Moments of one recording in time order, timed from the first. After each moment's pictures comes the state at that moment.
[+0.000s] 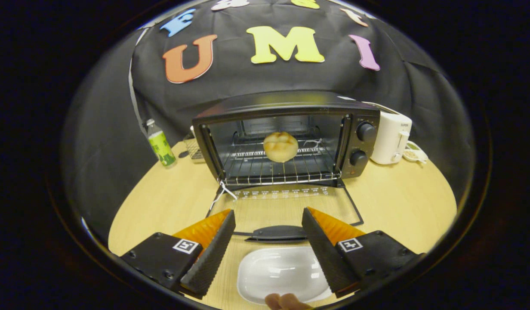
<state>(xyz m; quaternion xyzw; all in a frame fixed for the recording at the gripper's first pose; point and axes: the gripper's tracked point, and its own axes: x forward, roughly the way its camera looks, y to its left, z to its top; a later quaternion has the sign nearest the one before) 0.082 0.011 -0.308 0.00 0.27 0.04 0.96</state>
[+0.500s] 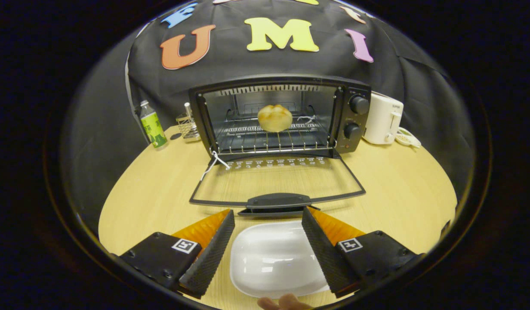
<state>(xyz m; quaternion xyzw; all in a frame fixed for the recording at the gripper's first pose) 0.061 0.001 -0.354 0.01 0.31 0.01 0.95</state>
